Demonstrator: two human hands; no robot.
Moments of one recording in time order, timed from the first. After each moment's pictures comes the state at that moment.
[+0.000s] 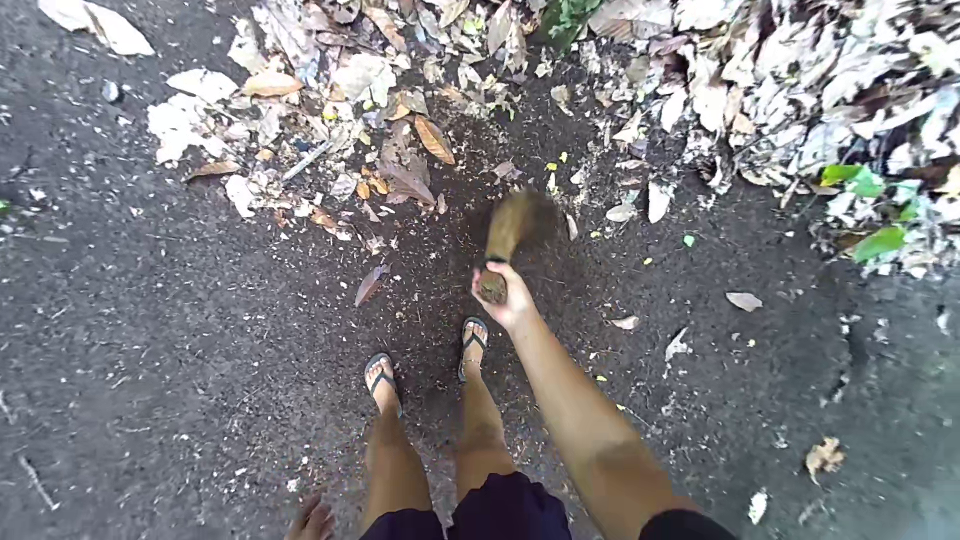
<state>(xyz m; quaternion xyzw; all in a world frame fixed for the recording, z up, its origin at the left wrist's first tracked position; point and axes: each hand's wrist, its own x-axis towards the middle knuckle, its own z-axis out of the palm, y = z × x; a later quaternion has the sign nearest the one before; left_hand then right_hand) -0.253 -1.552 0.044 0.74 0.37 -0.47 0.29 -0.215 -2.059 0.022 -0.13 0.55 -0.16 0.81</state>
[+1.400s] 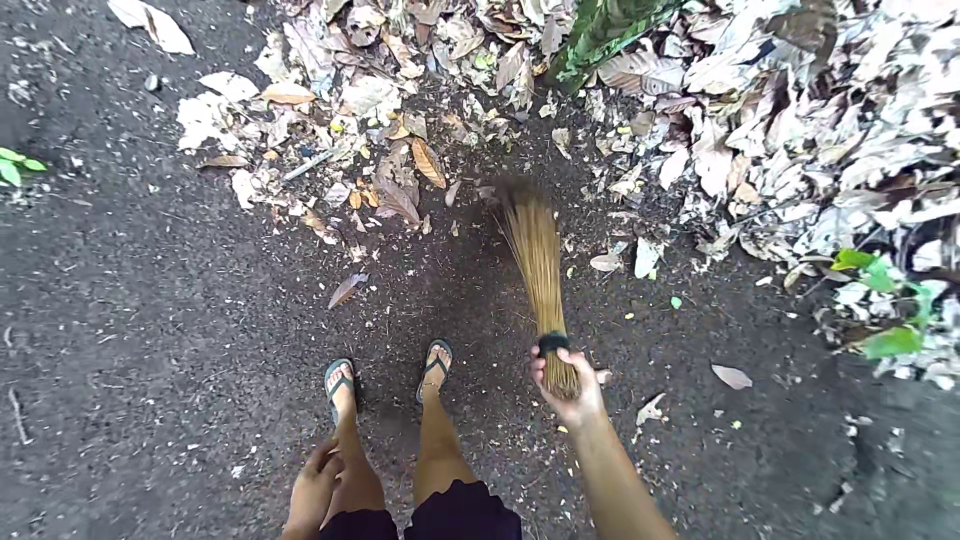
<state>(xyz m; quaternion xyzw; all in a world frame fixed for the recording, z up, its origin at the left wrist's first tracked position) -0.308 -1.763 0.063 0.78 0.27 -0.45 0.35 -0.416 -2.198 0.085 -0.10 0.48 -0.13 0.86</state>
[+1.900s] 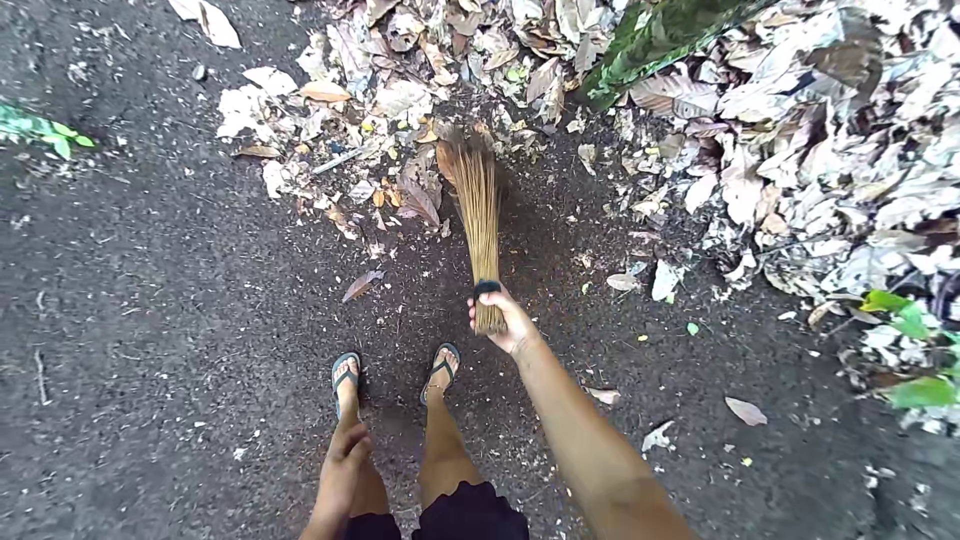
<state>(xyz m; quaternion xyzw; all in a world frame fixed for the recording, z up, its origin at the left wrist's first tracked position) -0.312 -1.807 0.088 0.73 0.31 -0.41 0.44 -0.255 -2.172 0.047 -0.29 0.43 0.09 0.85</state>
